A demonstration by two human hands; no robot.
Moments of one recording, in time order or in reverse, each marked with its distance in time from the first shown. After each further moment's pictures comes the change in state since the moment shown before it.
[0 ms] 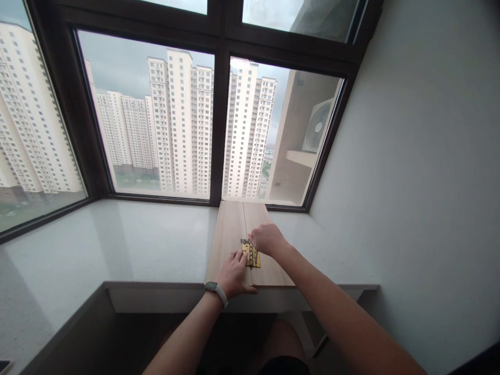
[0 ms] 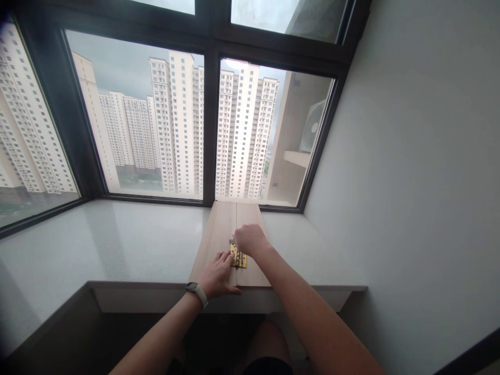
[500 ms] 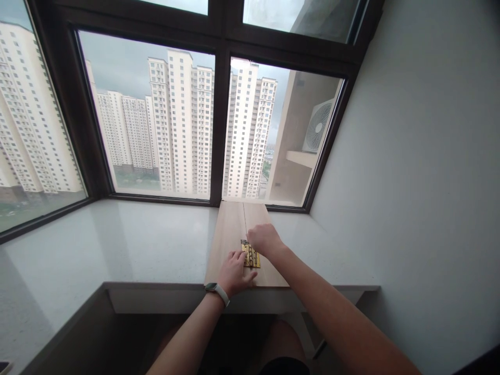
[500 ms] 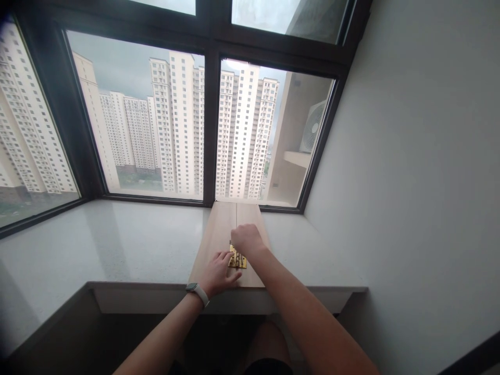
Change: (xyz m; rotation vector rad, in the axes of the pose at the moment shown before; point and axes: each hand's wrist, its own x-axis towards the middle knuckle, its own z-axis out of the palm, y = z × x) left_hand 0.003 0.010 -0.010 -0.074 0.114 -0.095; right_hand 0.008 -0.013 -0.007 0.010 -0.049 0.025
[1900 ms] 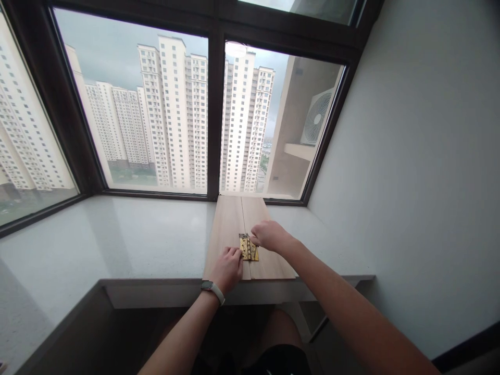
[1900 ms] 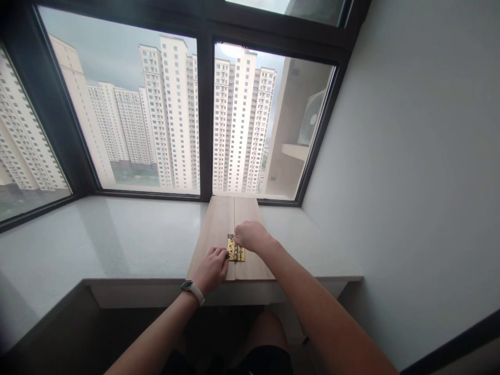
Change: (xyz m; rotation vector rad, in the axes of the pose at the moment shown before) left_hand -0.006 -0.004 -0.006 0.040 0.033 0.059; right_hand -0.013 0.028 0.002 0.104 -0.095 -0.089
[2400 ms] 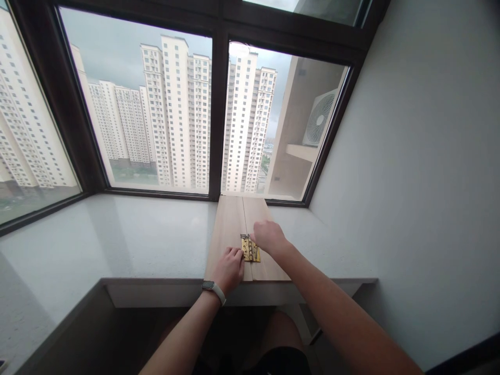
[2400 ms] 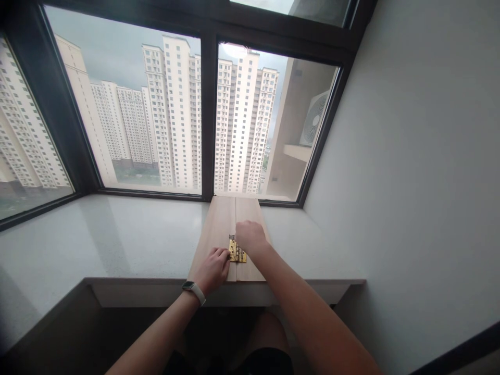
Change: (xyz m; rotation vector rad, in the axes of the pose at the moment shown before) left_hand 0.002 -0.002 0.000 -0.019 0.020 -0.001; right_hand 0.012 -0.020 0.002 0.053 0.023 0.266
